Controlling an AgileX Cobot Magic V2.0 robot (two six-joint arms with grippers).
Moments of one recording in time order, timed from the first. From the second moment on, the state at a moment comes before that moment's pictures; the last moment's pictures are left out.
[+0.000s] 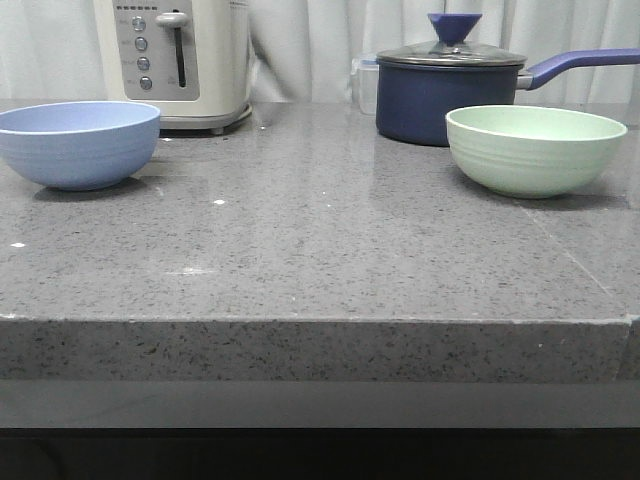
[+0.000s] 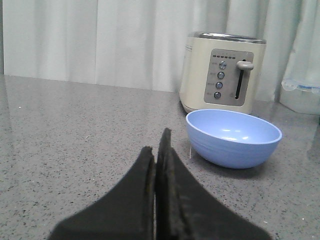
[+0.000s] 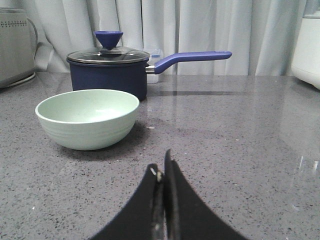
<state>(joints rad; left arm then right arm) -0.02 -0.01 0.00 -0.01 0.01 -0.07 0.00 -0.01 0.03 0.10 0.01 -0.04</state>
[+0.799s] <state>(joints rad) -0.02 0.00 -0.24 -0.01 0.12 -0.07 0.00 -0.01 -0.23 0.10 0.15 -0.04</state>
